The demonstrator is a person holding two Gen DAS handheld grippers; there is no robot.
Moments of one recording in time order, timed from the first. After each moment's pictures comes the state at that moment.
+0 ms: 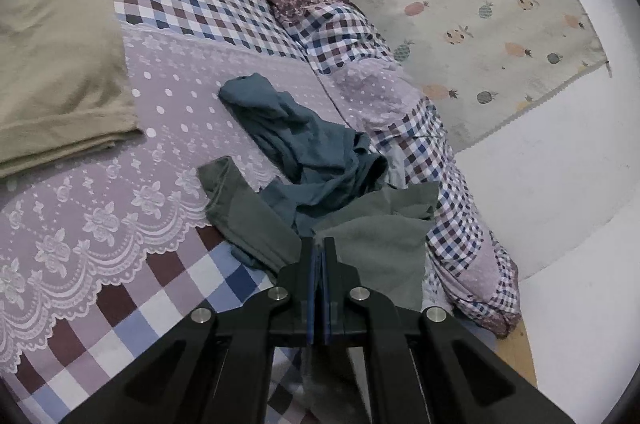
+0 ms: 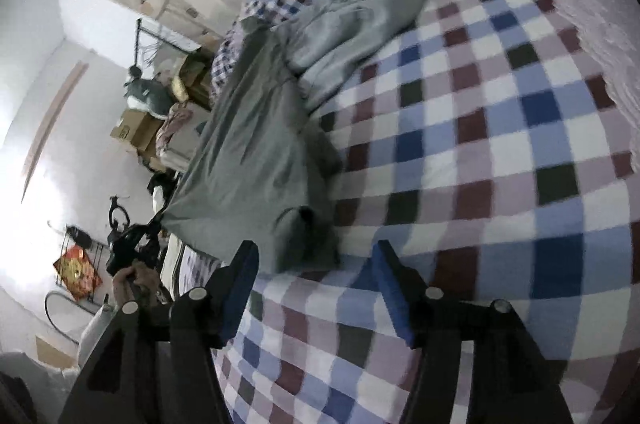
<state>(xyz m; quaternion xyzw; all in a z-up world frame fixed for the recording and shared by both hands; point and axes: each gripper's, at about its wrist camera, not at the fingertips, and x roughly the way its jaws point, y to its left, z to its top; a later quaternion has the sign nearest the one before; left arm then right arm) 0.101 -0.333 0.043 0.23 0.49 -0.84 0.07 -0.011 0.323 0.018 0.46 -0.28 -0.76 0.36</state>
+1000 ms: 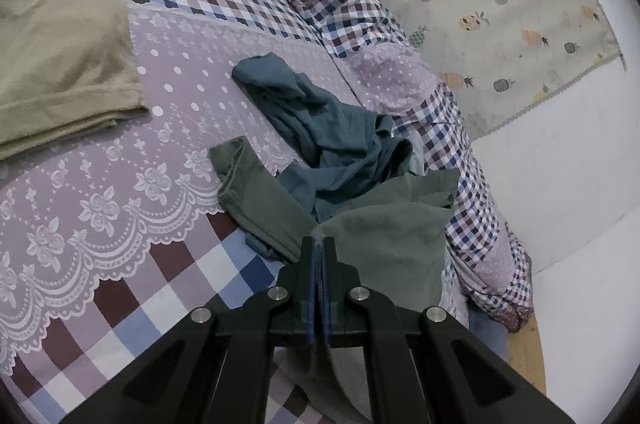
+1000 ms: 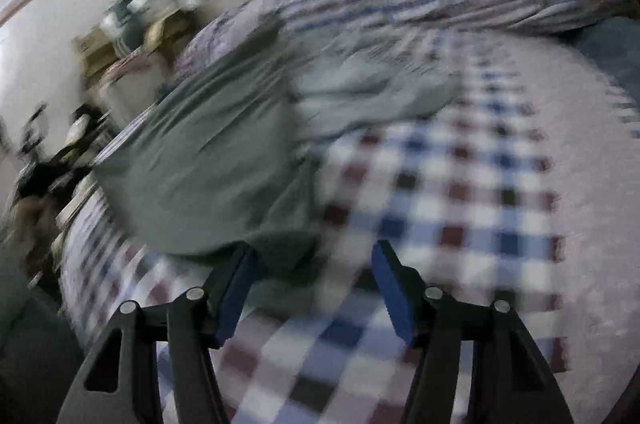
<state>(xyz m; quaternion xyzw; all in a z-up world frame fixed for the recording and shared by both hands) 0.089 -0.333 0.028 0.27 0.49 -0.83 0.07 0.014 0.282 0.067 0.37 -0.04 -0.89 0.24</state>
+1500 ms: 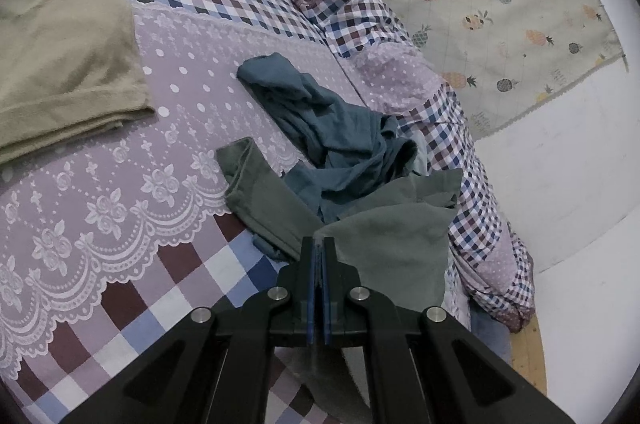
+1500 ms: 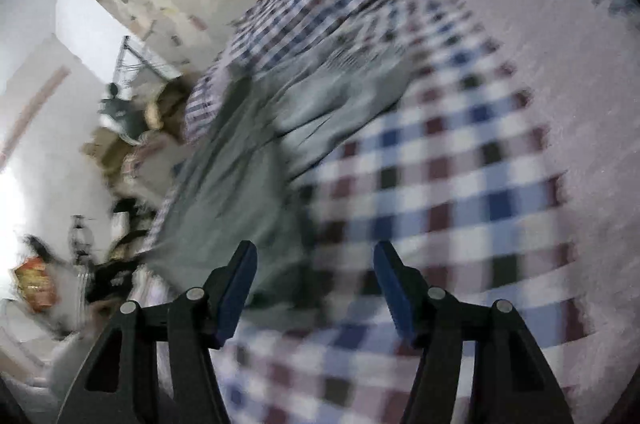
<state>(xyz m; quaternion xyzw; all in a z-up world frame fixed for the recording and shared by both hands) 0.089 -0.334 0.027 0.27 0.49 -0.83 0.07 -0.006 0.336 0.066 0.42 -0.25 -0.83 0.28</state>
